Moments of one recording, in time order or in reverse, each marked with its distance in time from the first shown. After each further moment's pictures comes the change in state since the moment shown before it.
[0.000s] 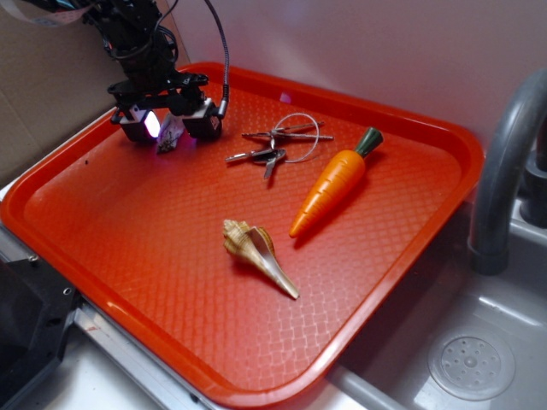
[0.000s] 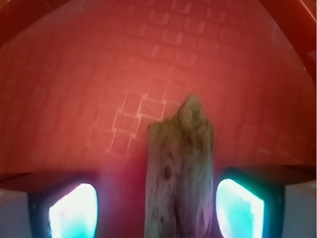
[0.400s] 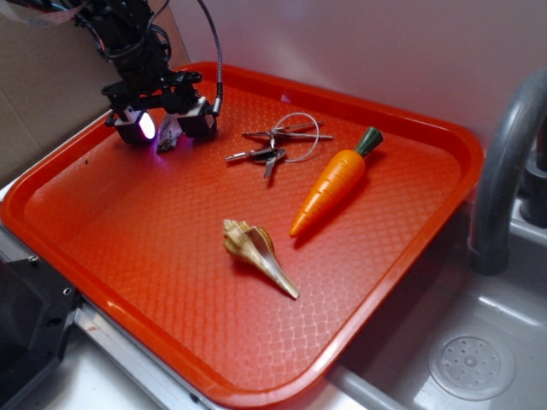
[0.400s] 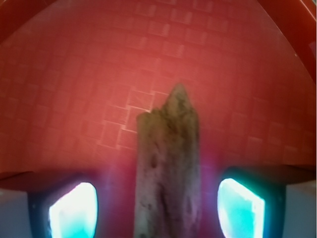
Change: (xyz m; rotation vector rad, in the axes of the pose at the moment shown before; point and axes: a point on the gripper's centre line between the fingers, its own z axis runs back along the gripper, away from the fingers) arm -0.002 0.004 0.006 -0.021 0.017 0.024
